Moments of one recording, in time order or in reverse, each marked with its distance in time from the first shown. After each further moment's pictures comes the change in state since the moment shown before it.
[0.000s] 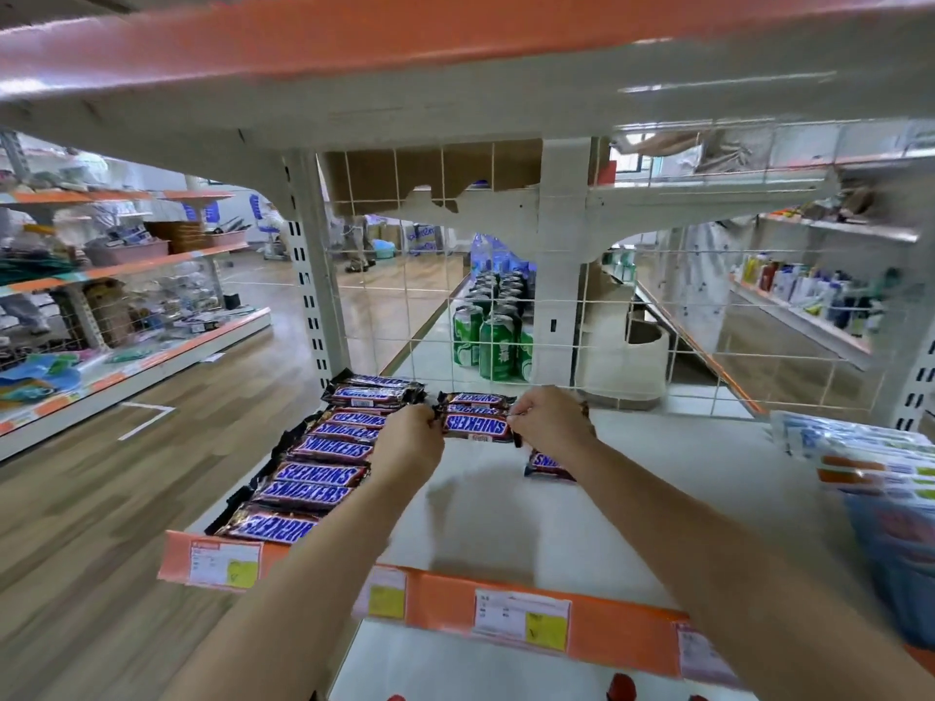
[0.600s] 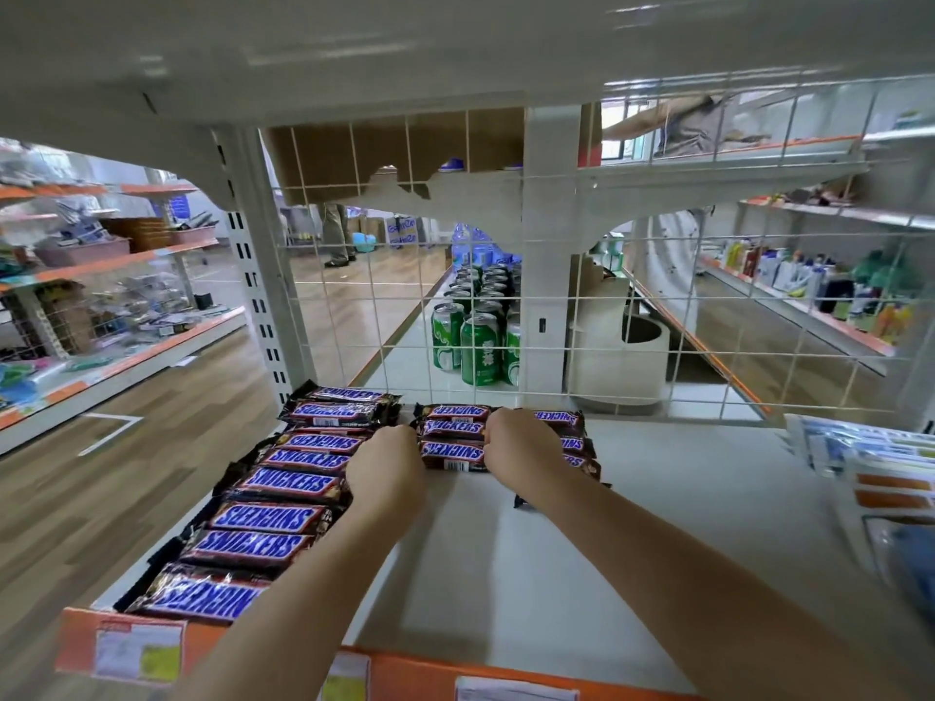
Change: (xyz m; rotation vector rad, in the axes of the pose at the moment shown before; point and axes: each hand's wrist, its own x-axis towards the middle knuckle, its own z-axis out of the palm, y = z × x) left_hand 0.035 -0.004 0.033 0.538 0.021 -0.012; right_hand 0.038 0.011 0.036 -0.477 -0.108 -0.046
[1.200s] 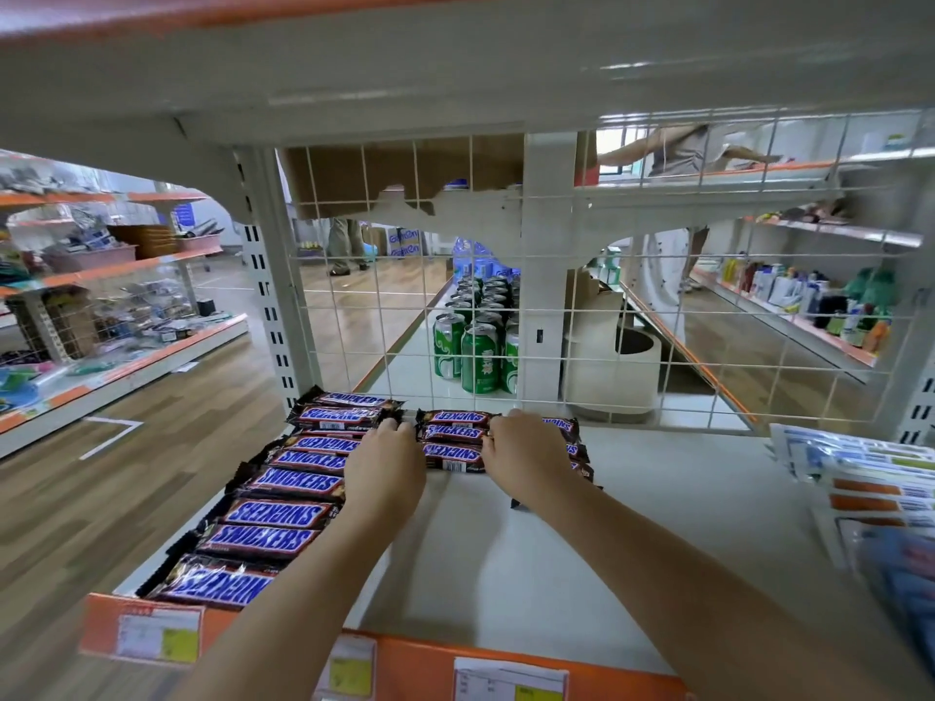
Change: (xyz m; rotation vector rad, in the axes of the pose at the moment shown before) left_hand -0.008 -0.011 -0.008 -0.065 0.158 0.196; right_hand -0.013 0.007 -0.006 -0.161 0.174 -0.136
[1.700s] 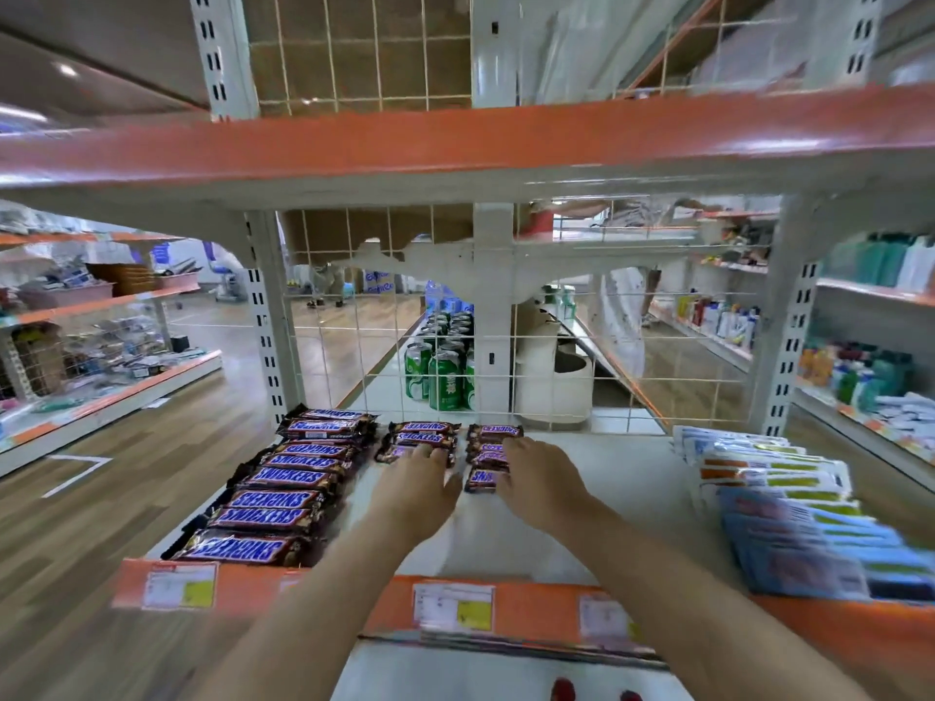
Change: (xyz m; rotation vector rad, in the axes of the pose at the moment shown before) left_hand -0.071 0.057 -0.042 0.045 -0.179 0.248; right_hand -0.092 0.035 -0.046 -0.016 0.033 -0.025
